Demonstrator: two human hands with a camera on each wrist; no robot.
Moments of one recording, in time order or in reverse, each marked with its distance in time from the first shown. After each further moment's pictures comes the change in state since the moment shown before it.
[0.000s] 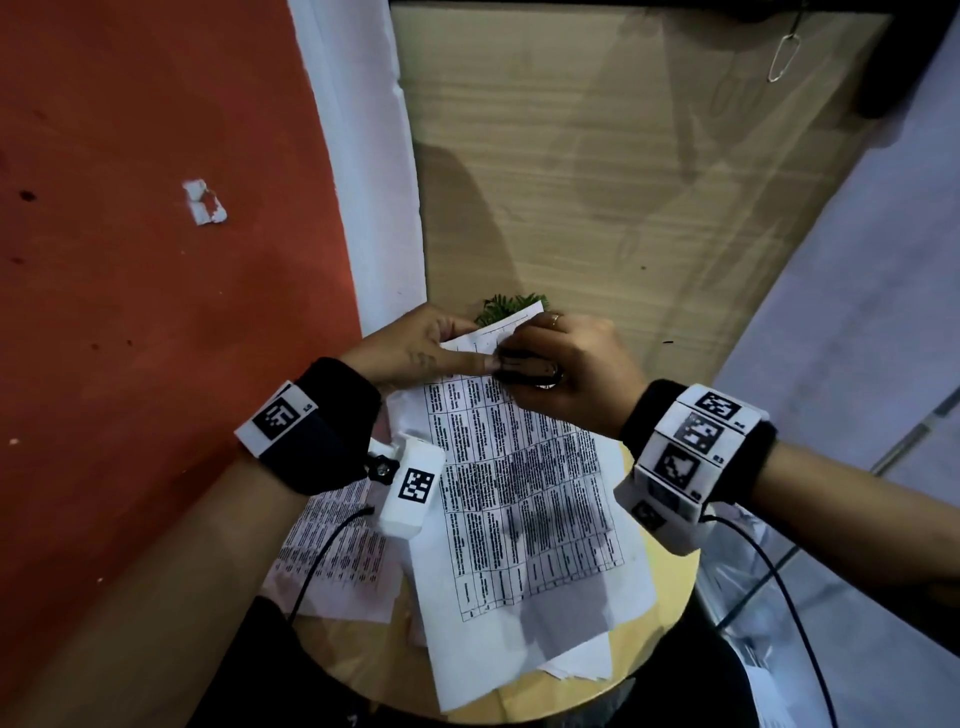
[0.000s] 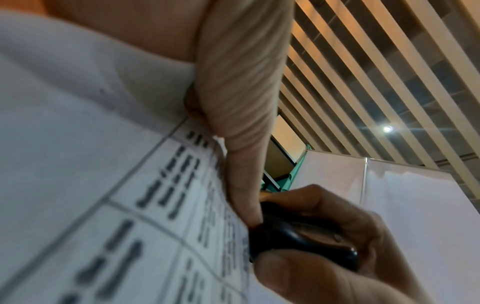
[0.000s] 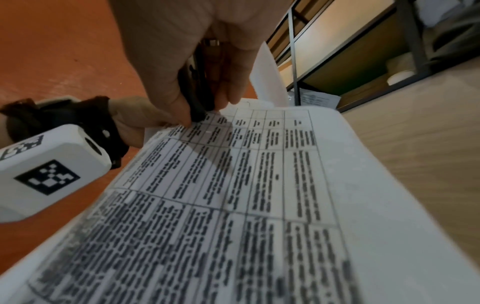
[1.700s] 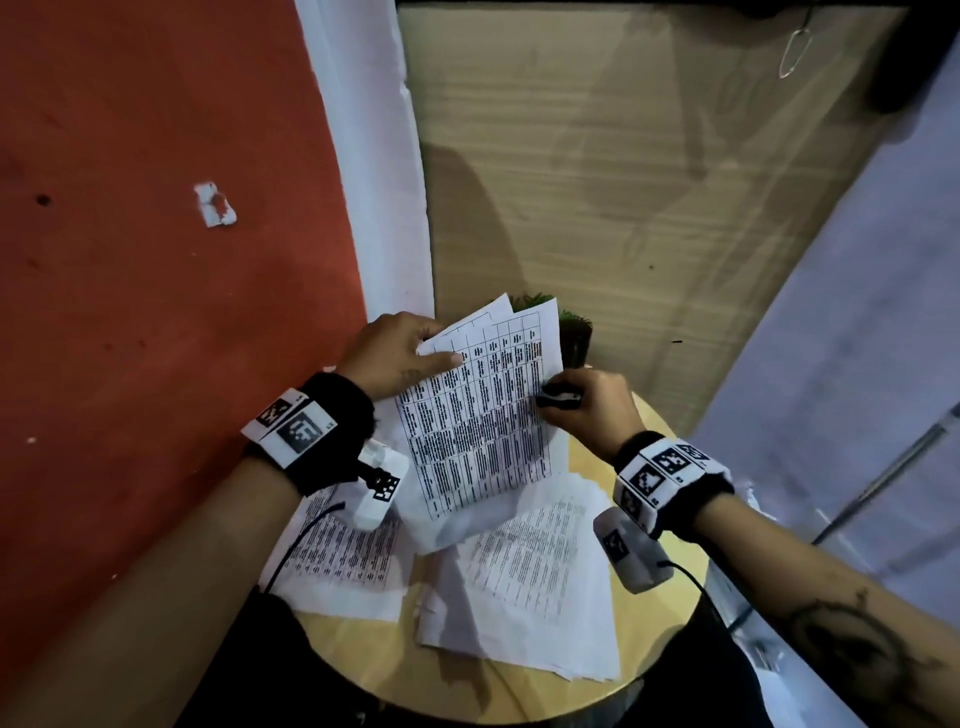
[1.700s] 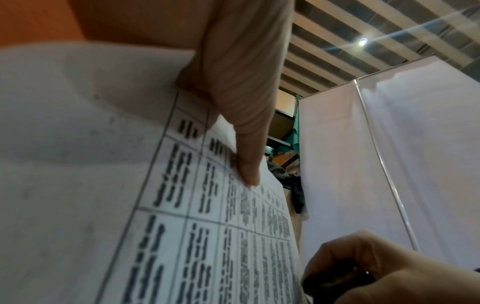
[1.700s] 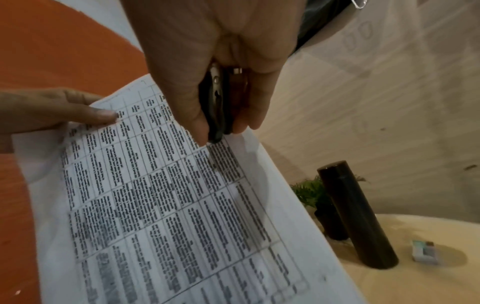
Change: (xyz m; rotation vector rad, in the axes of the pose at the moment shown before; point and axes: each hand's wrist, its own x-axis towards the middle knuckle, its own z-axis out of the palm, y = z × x) left_hand 0.007 -0.048 -0.025 0.383 0.229 0.026; right_hand -0.052 0.034 0.049 0.186 -0.122 0.761
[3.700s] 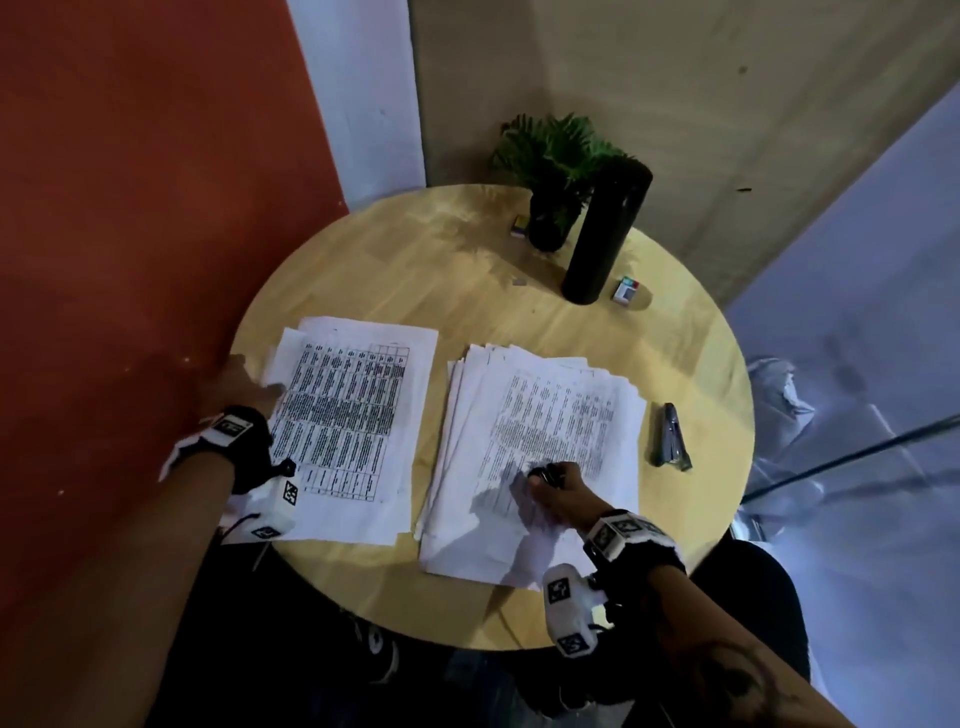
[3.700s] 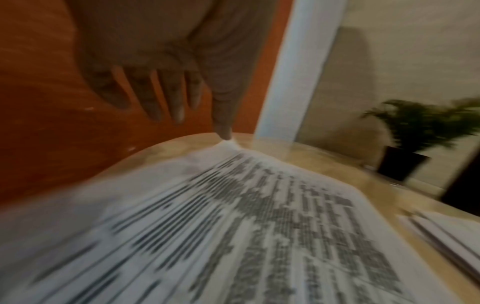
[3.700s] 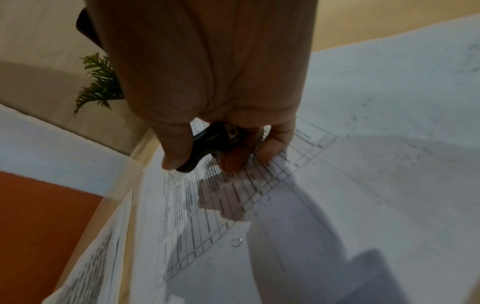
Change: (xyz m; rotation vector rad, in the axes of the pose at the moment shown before) left_hand -0.042 -0.331 0.064 0.305 0.169 -0.991; right_hand -0.114 0.154 0.213 0.504 -0.437 0.841
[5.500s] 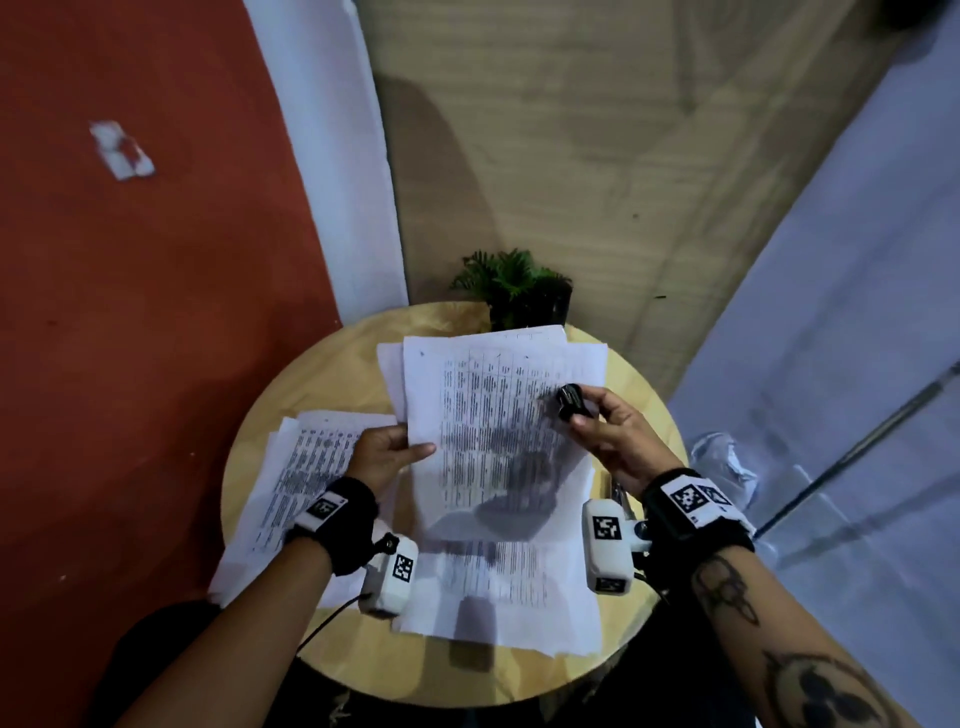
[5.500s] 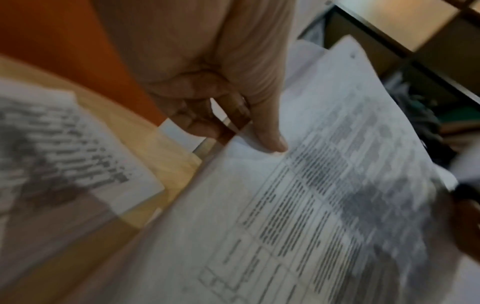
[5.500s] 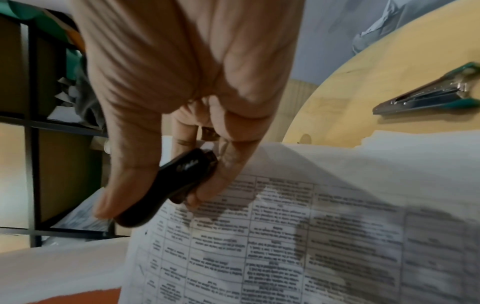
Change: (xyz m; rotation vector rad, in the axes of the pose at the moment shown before) left_hand -0.173 0.134 0.011 -0.896 -0.434 0.403; right_hand -0.102 -0.153 -0.125 0.784 -0.160 -0.469
